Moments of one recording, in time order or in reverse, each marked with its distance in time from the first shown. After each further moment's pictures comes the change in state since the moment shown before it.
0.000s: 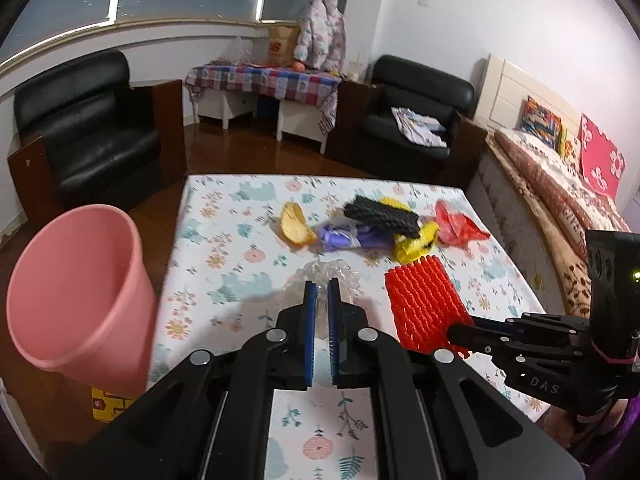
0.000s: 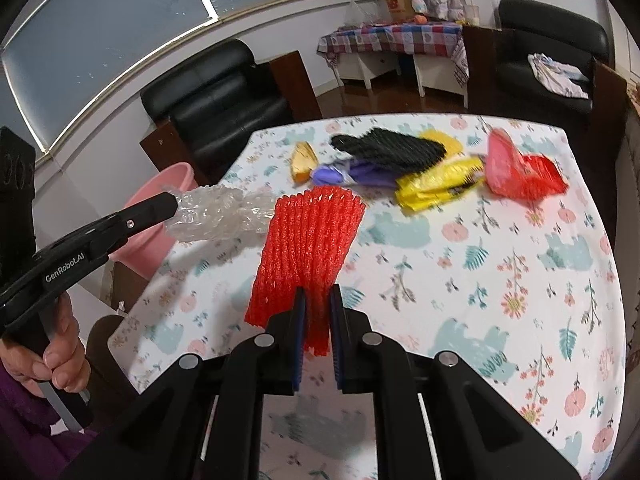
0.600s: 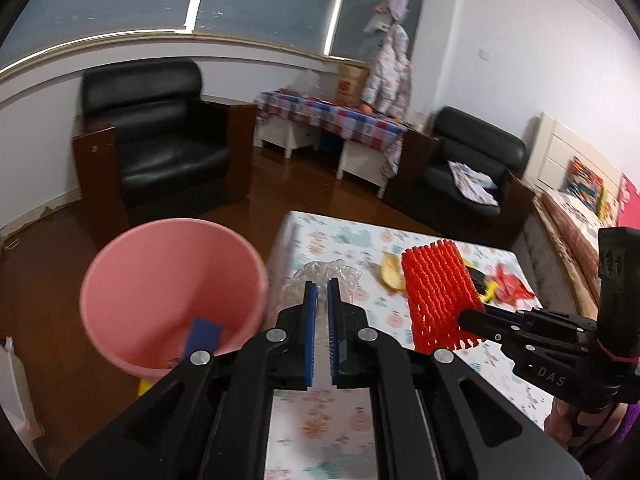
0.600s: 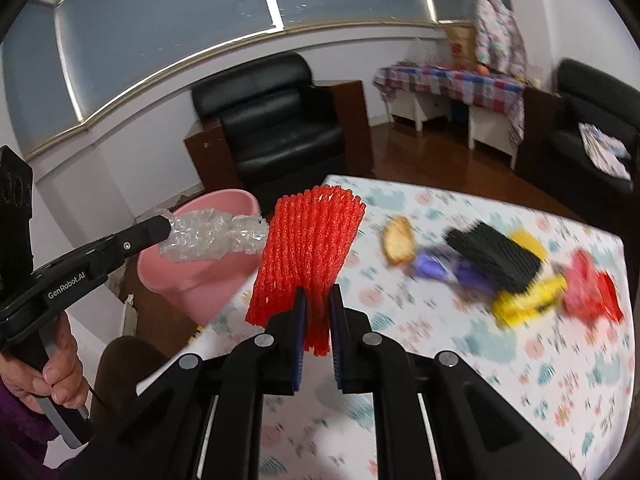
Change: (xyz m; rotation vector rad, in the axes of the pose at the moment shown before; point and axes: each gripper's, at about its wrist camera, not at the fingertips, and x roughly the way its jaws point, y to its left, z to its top) left arm -0.057 0.088 0.005 -0.161 -0.141 0.166; right arm 0.028 0.094 0.055 -0.218 -0.086 0.082
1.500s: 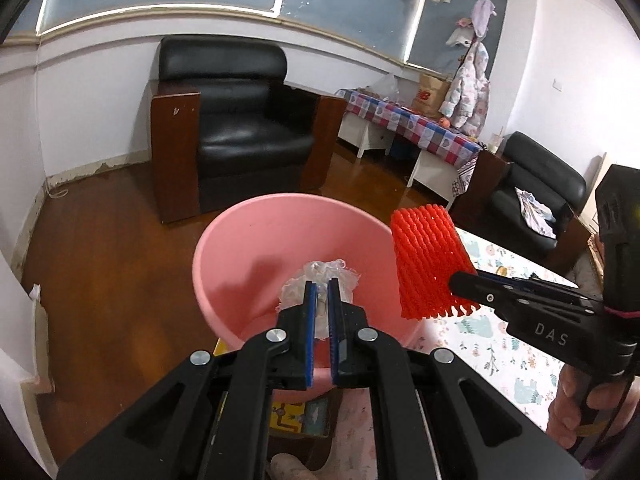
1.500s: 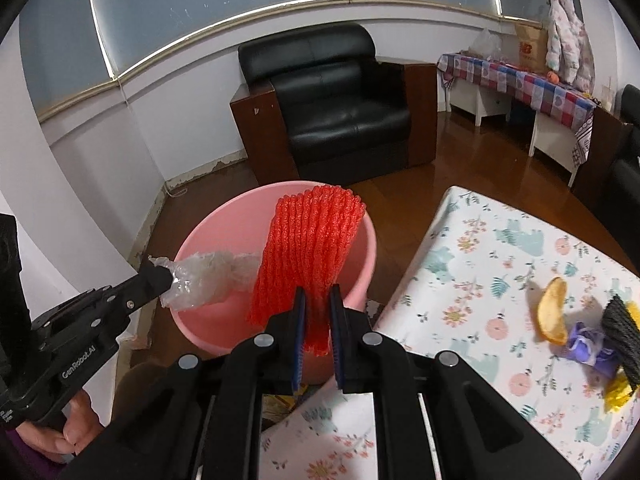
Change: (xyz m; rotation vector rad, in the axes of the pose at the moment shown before) left arm -0.002 0.121 -0.021 -0.164 0.011 0.175; right arm 0.131 0.108 0.052 -0.103 0.120 0.101
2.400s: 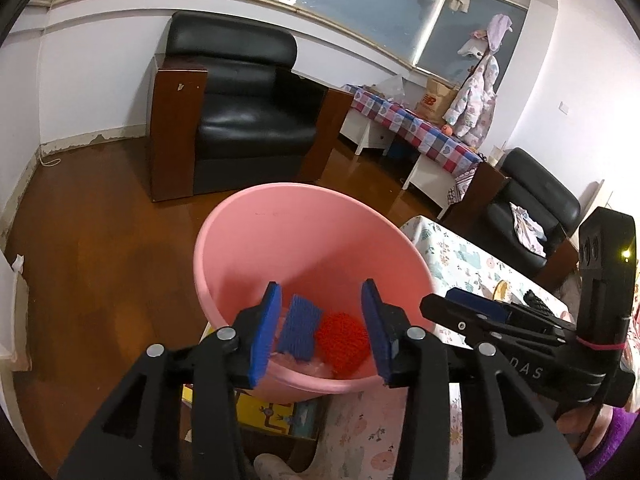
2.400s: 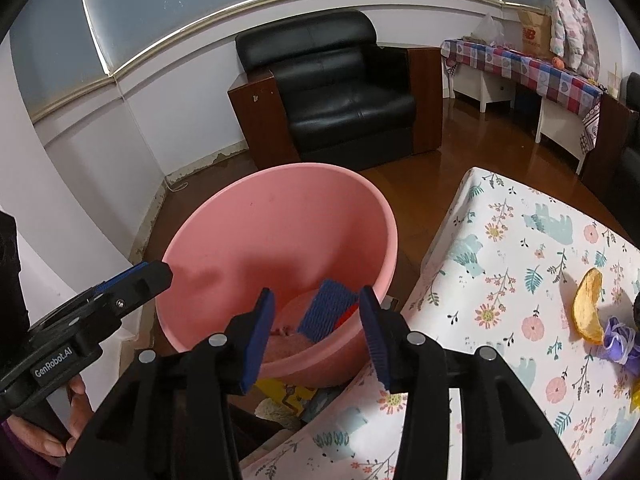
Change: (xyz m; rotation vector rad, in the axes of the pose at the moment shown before) left arm 0.019 0.023 0.004 -0.095 0.025 -0.057; right arm 0.030 -0.003 -0.008 0.027 0.026 0.018
